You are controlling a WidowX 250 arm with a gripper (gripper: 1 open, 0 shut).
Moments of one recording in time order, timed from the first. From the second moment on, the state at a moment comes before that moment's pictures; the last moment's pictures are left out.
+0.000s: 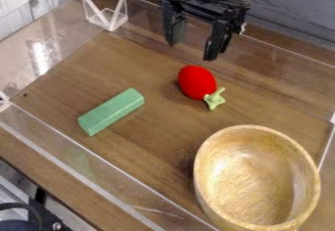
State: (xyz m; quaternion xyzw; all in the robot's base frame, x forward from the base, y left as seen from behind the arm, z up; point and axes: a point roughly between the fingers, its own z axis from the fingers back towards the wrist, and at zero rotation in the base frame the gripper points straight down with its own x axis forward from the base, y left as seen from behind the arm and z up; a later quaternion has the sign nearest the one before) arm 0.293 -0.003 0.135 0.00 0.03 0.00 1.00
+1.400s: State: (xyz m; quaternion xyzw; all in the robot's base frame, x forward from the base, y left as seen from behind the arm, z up) arm 0.212 0.088 0.042 0.00 0.03 -0.09 1.00
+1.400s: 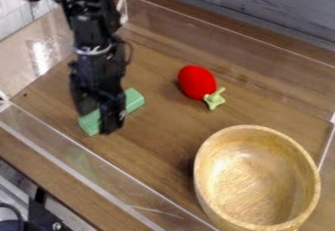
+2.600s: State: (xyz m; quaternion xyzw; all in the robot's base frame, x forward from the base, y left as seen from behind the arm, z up) arm 0.228 0.080 0.017 -0.03 0.01 -0.07 1.00
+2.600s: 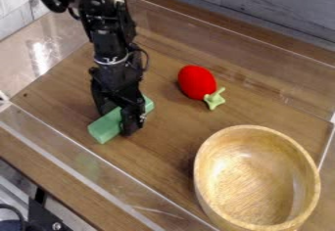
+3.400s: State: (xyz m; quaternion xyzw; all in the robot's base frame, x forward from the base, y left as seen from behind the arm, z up) arm 0.226 0.103 0.020 -0.05 0.02 -0.06 1.00
